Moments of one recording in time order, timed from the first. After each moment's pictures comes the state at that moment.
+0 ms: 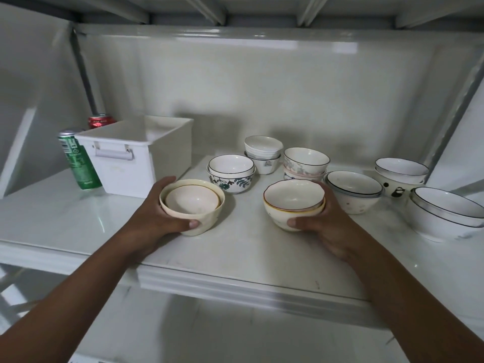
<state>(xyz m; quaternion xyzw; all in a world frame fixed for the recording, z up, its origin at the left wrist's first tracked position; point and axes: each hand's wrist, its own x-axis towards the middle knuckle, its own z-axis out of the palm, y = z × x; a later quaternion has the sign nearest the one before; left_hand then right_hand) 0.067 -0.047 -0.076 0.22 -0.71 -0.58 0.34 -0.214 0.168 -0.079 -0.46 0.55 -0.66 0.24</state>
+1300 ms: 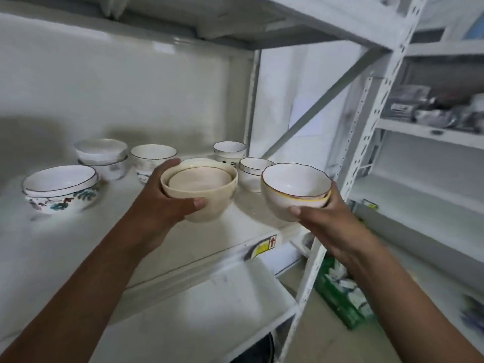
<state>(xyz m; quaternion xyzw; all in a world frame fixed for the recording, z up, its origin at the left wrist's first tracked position) -0.067 0.117 -0.024 -0.09 -0.62 -0.77 0.14 -0.131 0.411 -0.035 -0.21 0.62 -0.76 0.00</state>
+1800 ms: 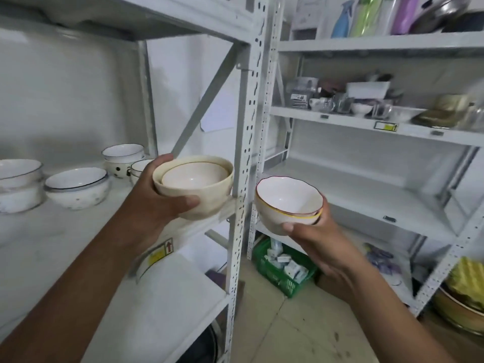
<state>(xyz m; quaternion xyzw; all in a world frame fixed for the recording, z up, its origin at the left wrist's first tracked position) -0.106 0.287 -0.003 -0.19 -0.60 -0.78 0.03 -0.075 0.580 -0.056 -0.10 0.62 -0.77 -0.11</state>
